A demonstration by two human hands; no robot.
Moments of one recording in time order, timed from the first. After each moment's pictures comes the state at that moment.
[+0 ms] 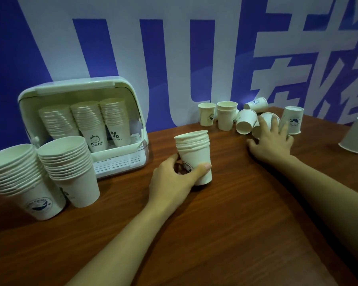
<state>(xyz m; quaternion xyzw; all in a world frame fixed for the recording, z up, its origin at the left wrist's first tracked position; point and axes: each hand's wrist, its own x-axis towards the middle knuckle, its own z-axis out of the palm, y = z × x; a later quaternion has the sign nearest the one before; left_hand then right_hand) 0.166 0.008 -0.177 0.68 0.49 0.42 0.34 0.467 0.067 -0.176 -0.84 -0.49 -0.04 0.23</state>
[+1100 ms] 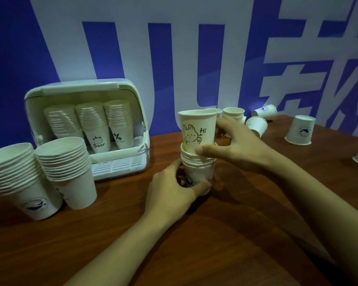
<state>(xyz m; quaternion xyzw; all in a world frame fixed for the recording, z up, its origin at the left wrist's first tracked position) 0.166 0.007 -0.181 0.72 0.51 0.40 0.24 0.361 0.011 -0.098 -0.51 -0.76 0.13 0.37</state>
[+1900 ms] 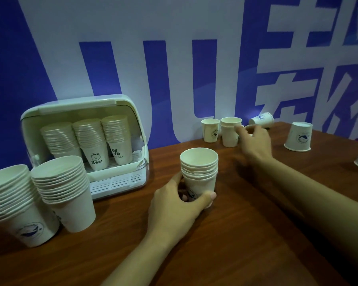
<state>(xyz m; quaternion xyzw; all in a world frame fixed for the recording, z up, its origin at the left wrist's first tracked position) 0.166 0.008 -0.183 0.72 0.50 0.41 0.25 0.412 0.091 -0.132 -0.70 -0.44 0.10 0.55</state>
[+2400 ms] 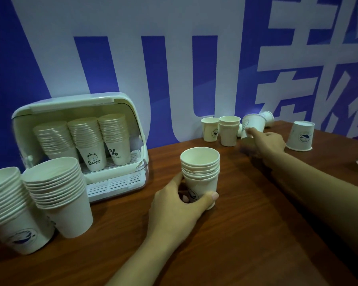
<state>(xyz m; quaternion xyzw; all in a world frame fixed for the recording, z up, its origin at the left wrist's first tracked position) 0.165 0.016 -0.186 0.71 0.50 0.42 0.27 0.464 0.134 -0.153 -0.76 -0.28 0.19 0.56</state>
